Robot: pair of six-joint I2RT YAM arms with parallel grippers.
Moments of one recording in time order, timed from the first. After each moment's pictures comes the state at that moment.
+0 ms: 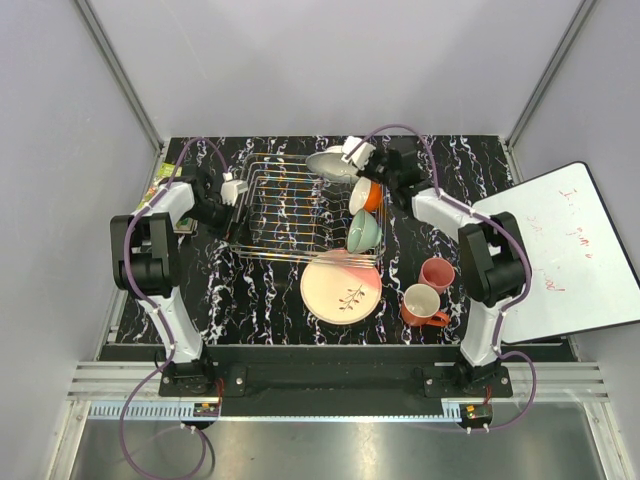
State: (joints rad) left arm 0.07 1.92 1.37 -0.88 0.63 0.47; right arm 0.37 1.91 1.38 0.23 -0.22 -0.80
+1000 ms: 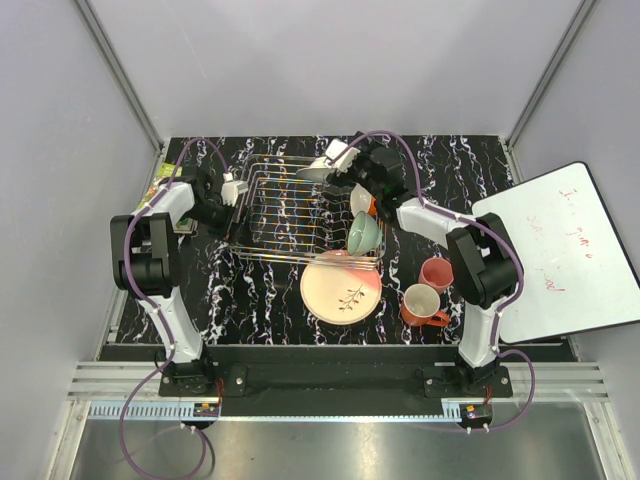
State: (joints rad) left arm 0.07 1.92 1.37 -0.89 0.65 0.47; right arm 0.49 1.93 1.31 0.51 -0.07 -0.79
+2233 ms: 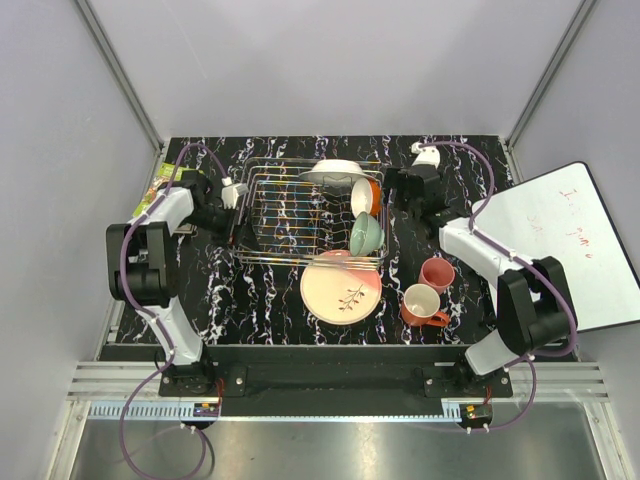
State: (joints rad) left arm 0.06 1.84 1.29 -0.92 0.75 0.35; right arm 0.37 1.55 1.03 0.09 0.27 0.27
